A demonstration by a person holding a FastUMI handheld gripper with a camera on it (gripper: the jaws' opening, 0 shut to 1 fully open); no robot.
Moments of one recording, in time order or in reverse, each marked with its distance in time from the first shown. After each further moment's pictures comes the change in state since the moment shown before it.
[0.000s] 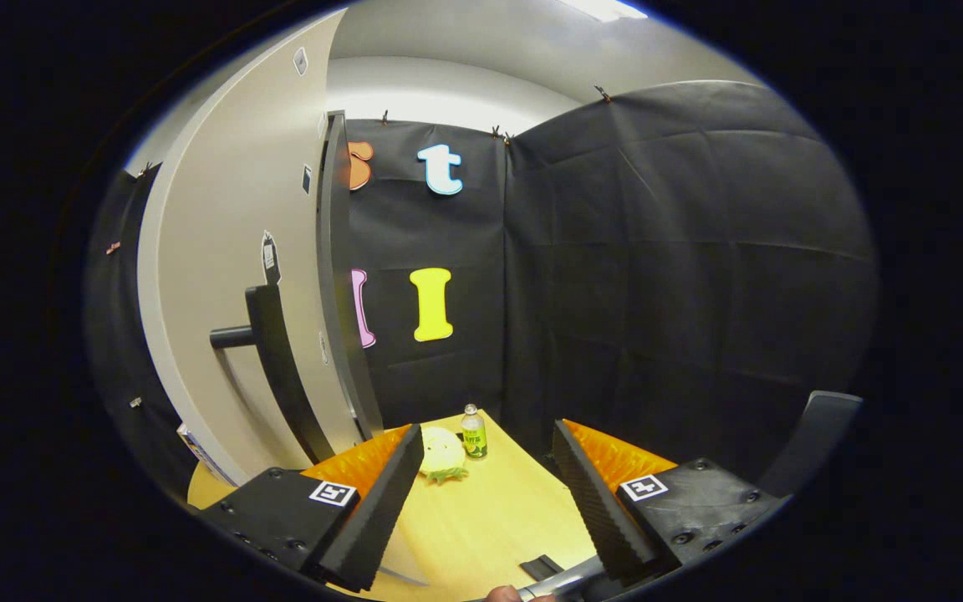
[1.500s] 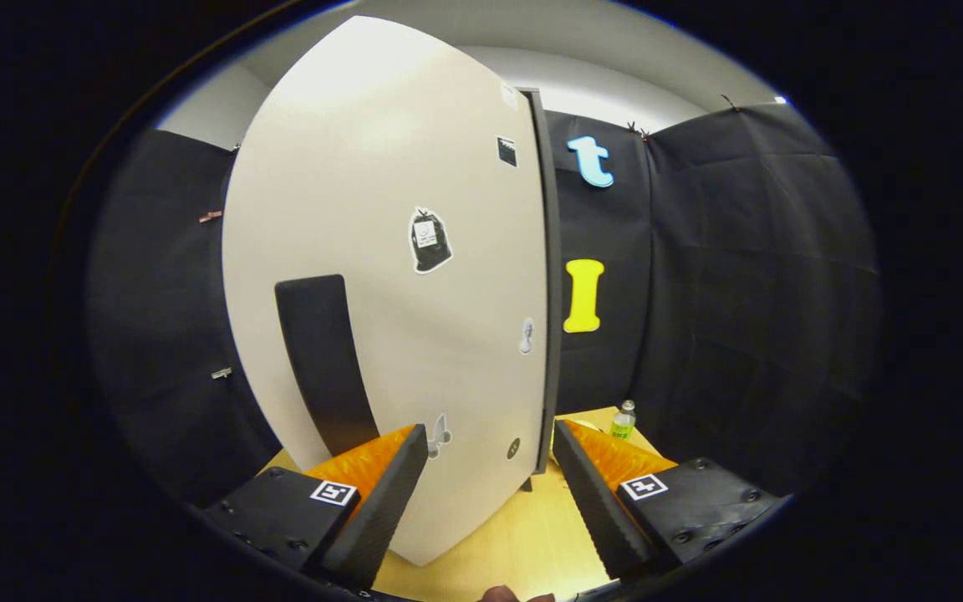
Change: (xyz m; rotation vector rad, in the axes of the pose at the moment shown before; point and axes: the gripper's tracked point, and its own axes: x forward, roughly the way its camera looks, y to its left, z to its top) arm -0.041 0.237 -0.026 -0.101 0.028 0.404
